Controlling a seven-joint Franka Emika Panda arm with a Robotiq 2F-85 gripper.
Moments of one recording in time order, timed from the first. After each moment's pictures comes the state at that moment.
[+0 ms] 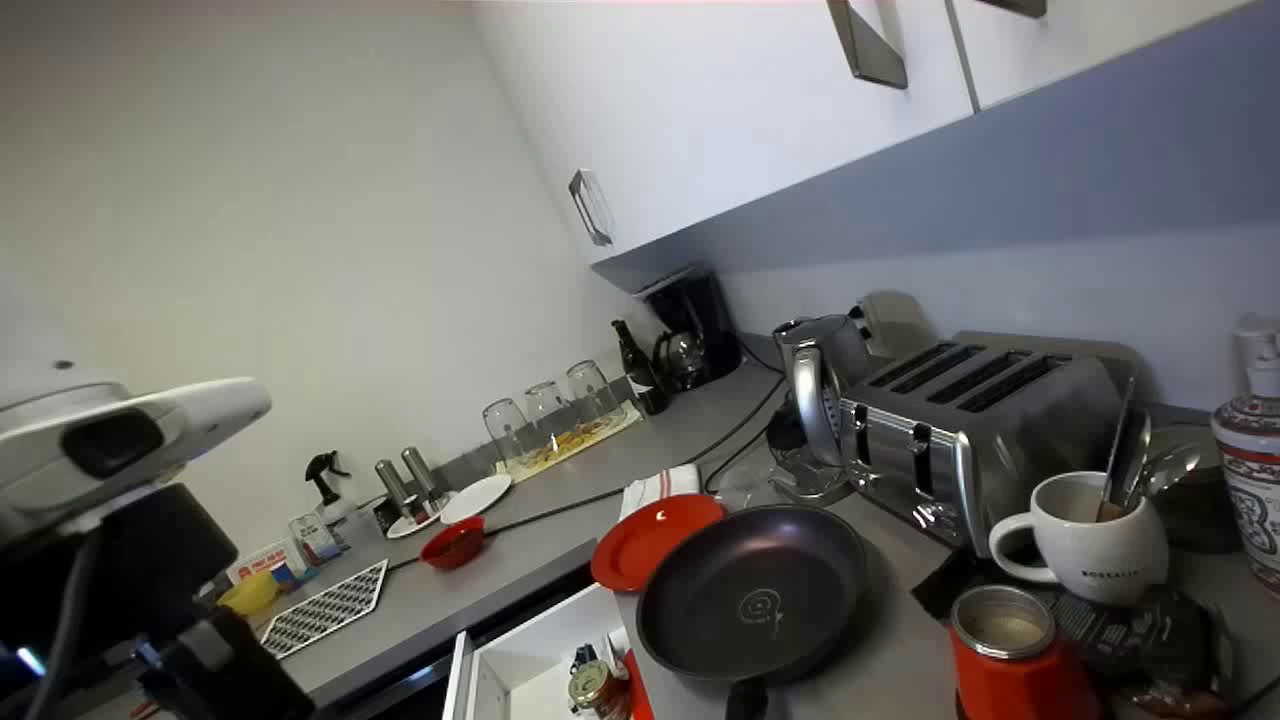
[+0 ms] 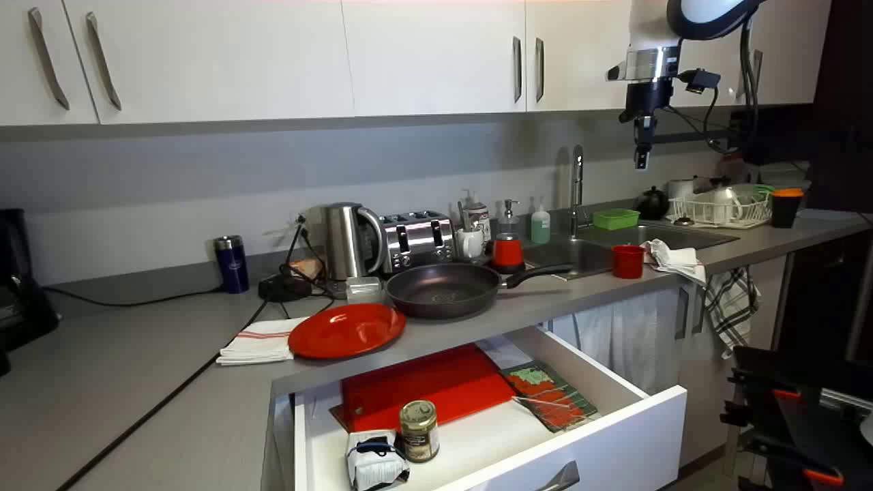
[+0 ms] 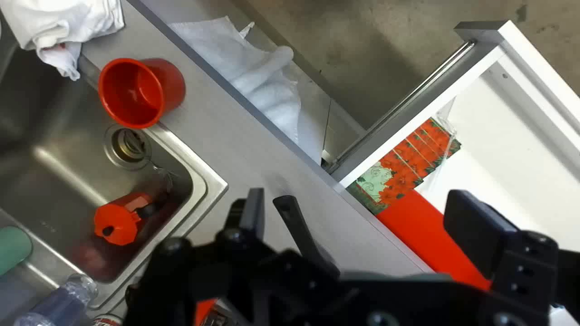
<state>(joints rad) -0.11 -0.51 -0.14 -2.23 -0.23 1.83 -0.27</state>
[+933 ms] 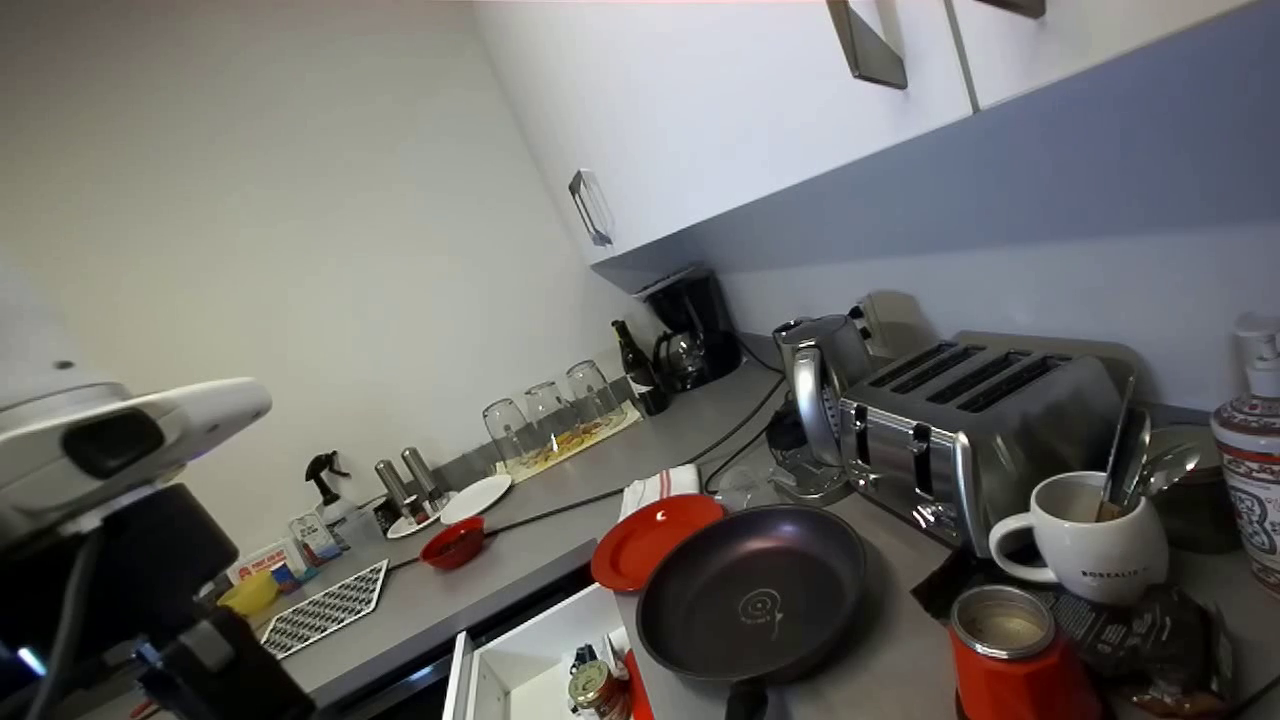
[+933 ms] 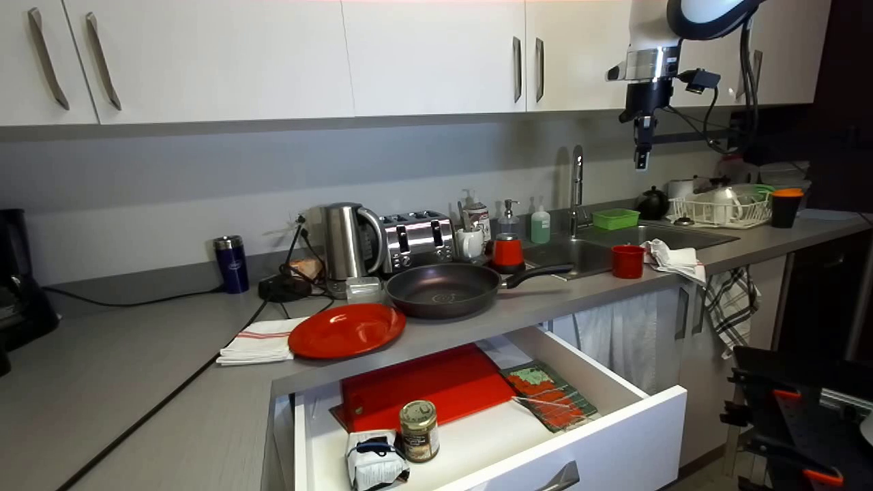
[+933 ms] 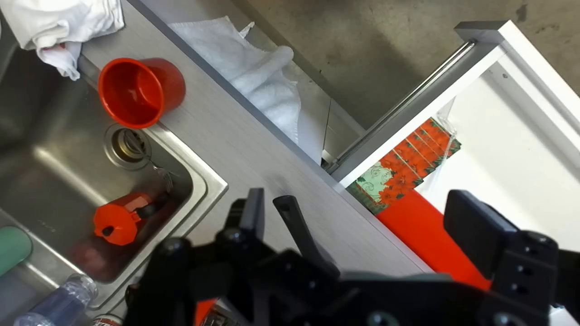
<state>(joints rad) -0.11 -0.51 -0.14 -2.23 -0.23 1.83 -0.27</state>
